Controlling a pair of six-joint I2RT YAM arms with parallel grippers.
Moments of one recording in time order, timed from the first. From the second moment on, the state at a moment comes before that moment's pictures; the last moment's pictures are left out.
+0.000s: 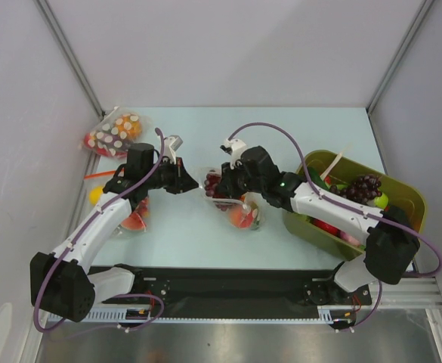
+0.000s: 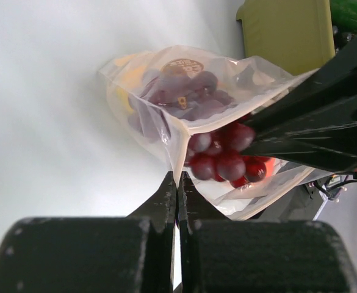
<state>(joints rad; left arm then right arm) -0.29 1.17 0.89 -0.35 0.58 -0.25 0.84 1.51 1.16 -0.18 -0.11 0.32</state>
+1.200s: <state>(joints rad) -0.29 1.18 0.89 -0.35 0.61 -0.26 0.71 1.30 1.02 0.51 -0.69 0.68</state>
